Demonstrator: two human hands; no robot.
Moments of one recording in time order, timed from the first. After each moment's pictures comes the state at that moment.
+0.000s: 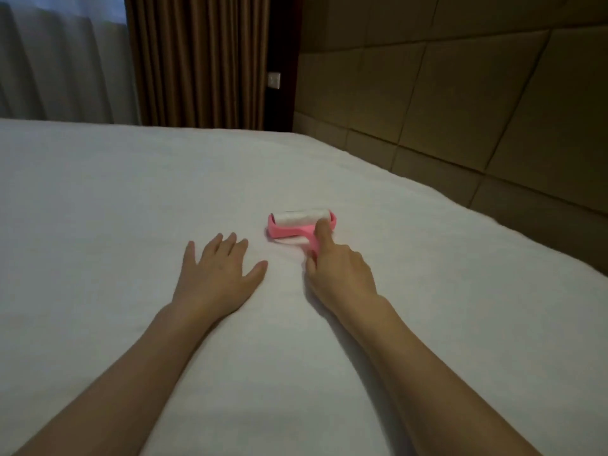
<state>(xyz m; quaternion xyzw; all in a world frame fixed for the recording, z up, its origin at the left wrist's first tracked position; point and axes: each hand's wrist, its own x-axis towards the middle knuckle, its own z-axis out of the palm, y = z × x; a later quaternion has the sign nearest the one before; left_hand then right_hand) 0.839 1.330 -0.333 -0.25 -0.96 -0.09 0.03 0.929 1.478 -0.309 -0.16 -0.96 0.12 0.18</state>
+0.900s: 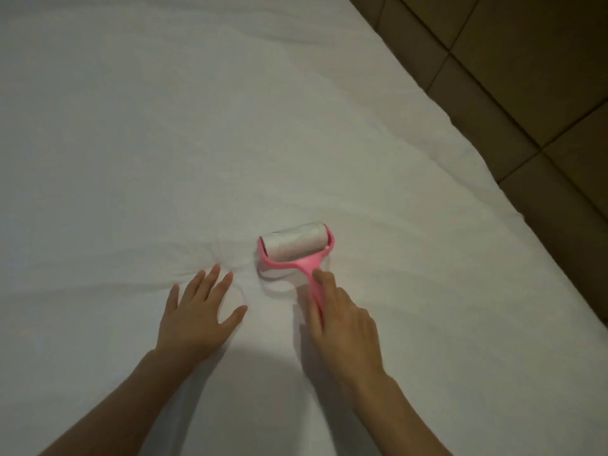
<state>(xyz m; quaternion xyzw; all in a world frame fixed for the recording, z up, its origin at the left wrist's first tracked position) 0.822 1.342 -0.290 -0.22 -0.96 -0.03 -0.17 0.931 1.526 -0.221 -0.21 -0.95 0.24 -0.04</state>
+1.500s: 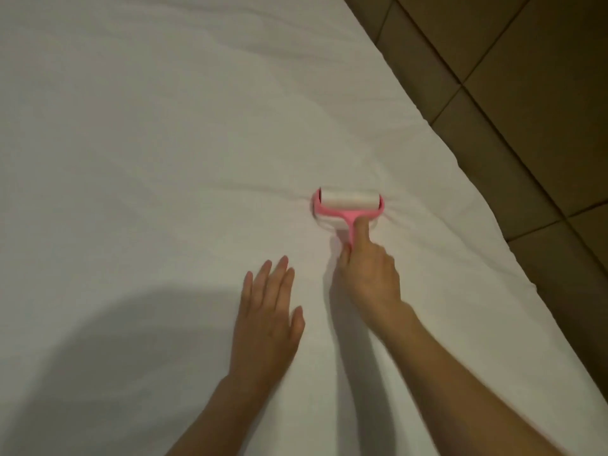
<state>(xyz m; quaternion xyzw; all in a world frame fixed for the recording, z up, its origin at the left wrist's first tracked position) 0.755 1.510 -0.296 -0.30 -0.93 -0.18 -0.04 0.753 1.673 -0.236 -0.32 -0.93 0.18 -0.05</state>
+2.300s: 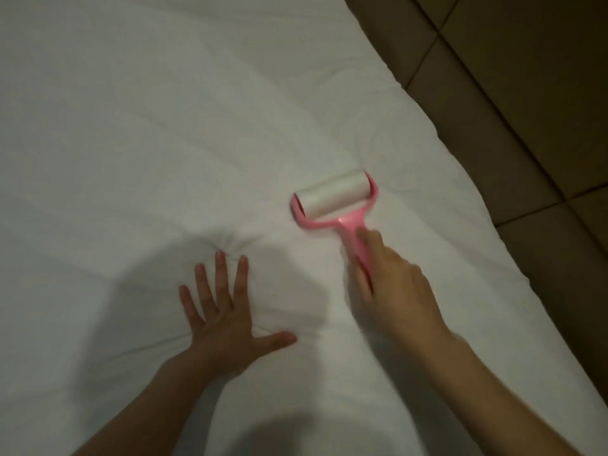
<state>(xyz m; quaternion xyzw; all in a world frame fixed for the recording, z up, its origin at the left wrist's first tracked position) 0.725 1.556 -0.331 -0.23 -0.94 -0.09 -0.22 0.797 1.761 -0.233 -0.22 -0.95 0.22 -0.07</state>
